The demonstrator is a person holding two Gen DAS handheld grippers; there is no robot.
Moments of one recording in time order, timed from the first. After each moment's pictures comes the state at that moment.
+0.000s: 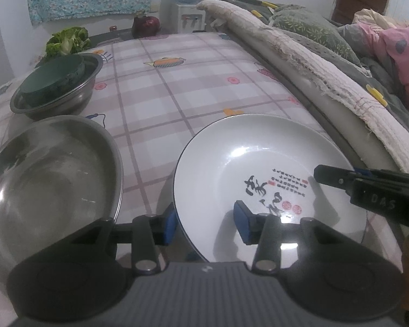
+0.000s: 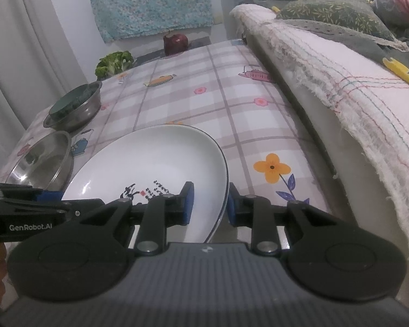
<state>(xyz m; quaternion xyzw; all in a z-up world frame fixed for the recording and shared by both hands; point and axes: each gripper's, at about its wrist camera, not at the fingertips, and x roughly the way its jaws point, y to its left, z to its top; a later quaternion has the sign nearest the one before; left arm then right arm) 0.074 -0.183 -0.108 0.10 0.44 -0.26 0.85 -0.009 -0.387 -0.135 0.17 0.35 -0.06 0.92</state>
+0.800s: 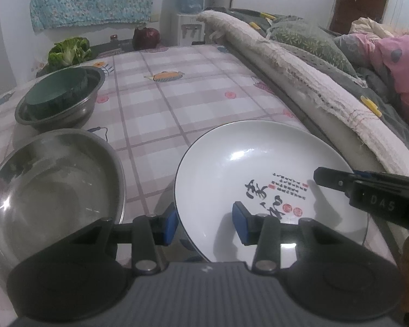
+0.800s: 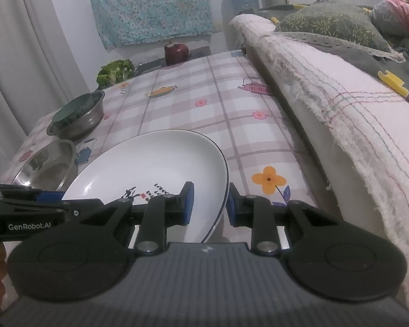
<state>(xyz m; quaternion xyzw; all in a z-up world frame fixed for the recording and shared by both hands) 0.070 -0.180 -0.093 0.09 0.42 -0.27 0.86 -0.014 -0.388 -0.119 0.16 0.33 -0.07 0.93</state>
